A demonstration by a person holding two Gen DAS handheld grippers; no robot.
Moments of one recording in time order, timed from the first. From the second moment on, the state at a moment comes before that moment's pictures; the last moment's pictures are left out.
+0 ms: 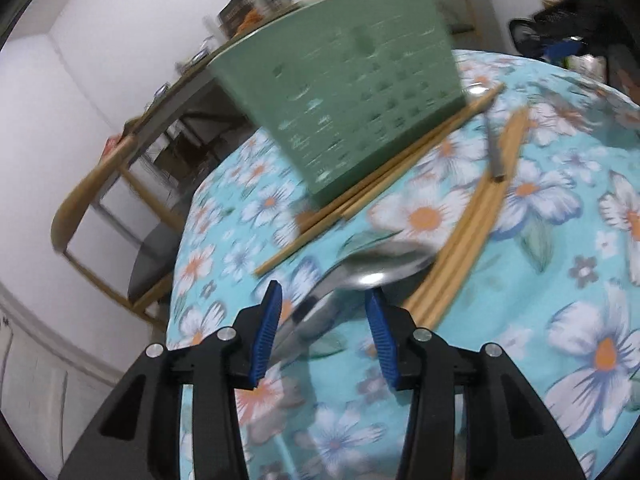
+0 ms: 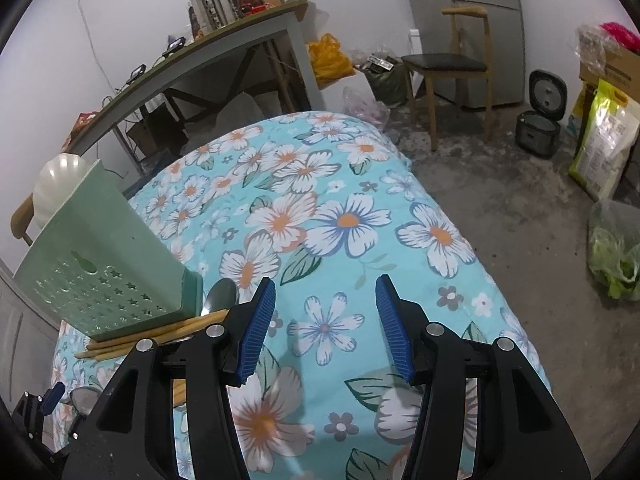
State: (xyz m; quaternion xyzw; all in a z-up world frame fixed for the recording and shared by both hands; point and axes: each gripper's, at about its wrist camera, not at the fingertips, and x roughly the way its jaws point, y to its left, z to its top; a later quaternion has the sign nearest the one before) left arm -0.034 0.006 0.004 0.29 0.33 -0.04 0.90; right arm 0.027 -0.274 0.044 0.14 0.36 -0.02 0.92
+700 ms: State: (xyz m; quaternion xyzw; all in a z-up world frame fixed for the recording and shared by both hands) left arm -0.026 -0.011 0.006 0.31 0.27 0.00 0.91; right arm 0.033 -0.279 0.029 0.19 0.39 -0.01 0.90
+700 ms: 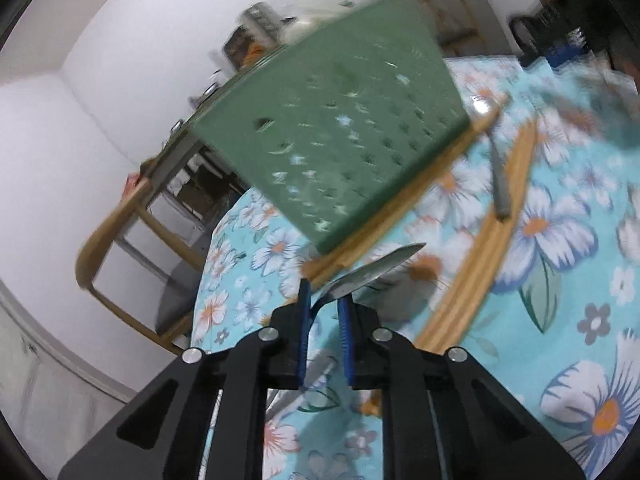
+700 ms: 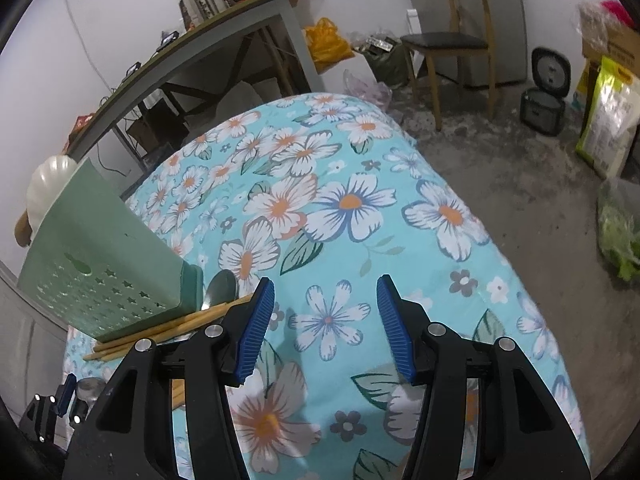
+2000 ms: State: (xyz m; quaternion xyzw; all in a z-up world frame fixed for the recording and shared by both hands) left arm -0.007 0.173 -0.009 -0.48 0.38 -0.13 0.78; right arm 0.037 -0.263 0.030 0.17 0.40 -0.02 0.90
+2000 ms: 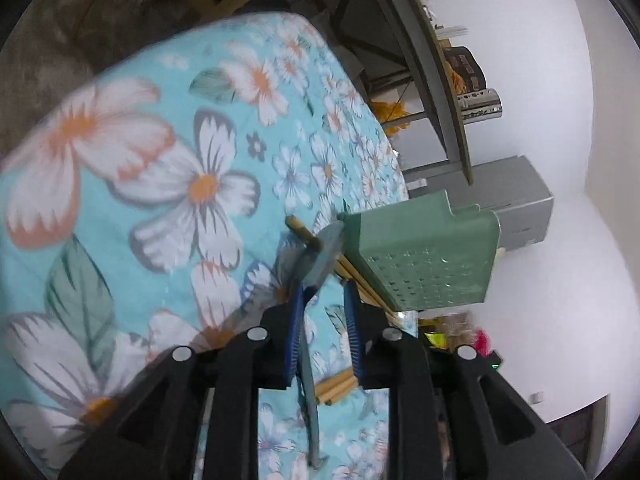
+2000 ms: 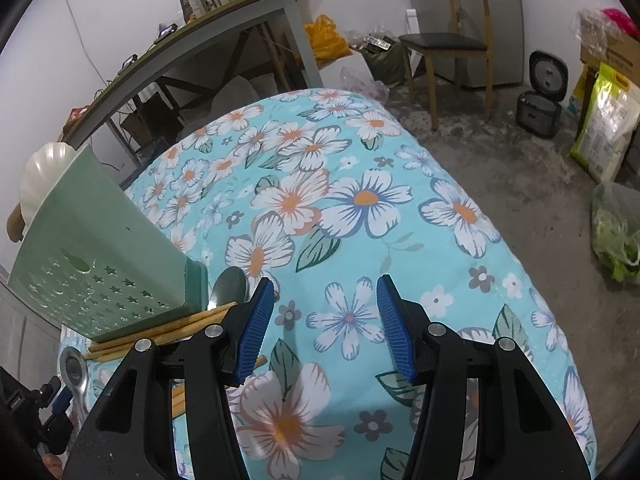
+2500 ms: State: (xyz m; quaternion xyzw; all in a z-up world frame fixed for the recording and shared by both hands) left arm 0.007 0.171 0.006 -0.34 0.38 -0.04 0.86; right arm 0.039 -0.263 0.028 0.17 0.40 -0.02 0.90
